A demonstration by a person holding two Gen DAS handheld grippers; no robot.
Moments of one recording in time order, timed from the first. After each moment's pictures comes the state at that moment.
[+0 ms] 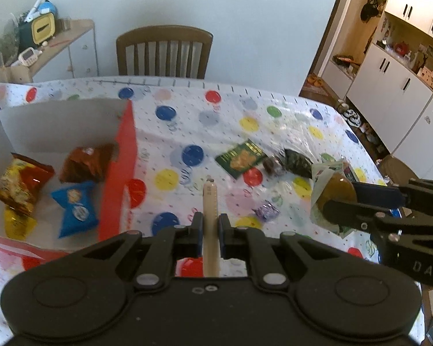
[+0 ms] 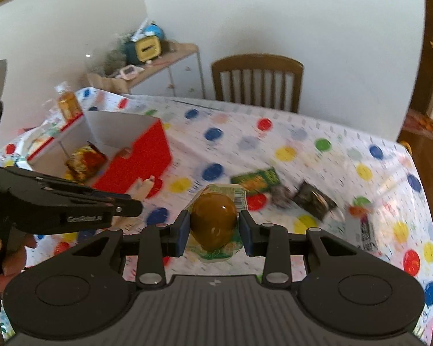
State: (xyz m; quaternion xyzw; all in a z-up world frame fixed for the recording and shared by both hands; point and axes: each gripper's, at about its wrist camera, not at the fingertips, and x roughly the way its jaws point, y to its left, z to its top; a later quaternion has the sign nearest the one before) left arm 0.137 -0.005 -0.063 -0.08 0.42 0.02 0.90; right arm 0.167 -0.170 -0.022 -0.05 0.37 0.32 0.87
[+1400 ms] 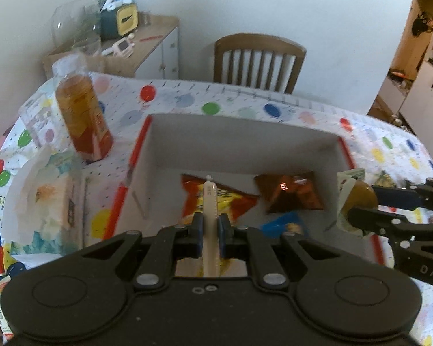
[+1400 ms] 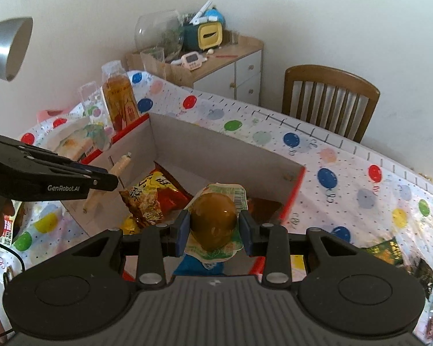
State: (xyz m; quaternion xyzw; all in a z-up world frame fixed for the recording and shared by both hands) left arm 0.127 0.239 -0.059 -0.07 0.43 0.11 0.89; right arm 0.172 0.079 -0.030 -0.11 0.37 0.37 0.85
